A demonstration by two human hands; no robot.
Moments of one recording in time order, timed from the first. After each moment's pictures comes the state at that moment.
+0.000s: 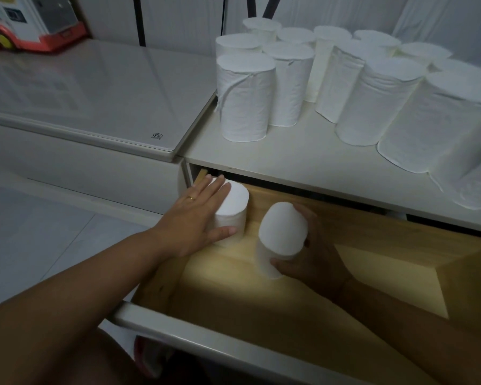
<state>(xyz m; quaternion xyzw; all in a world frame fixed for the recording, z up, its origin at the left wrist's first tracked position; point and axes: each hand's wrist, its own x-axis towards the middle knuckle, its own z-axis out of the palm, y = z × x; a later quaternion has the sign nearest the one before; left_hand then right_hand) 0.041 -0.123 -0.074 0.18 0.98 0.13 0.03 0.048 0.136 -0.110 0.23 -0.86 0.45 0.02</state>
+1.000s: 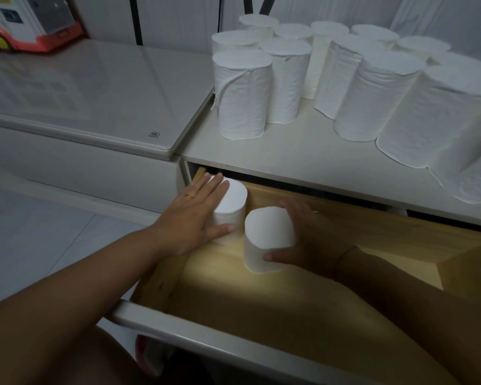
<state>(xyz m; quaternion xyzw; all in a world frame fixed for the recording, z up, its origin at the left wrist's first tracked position) 0.039 -0.124 -0.076 0.17 0.98 0.13 0.03 0.025 0.132 -0.084 0.26 -0.94 0.19 -0.05</state>
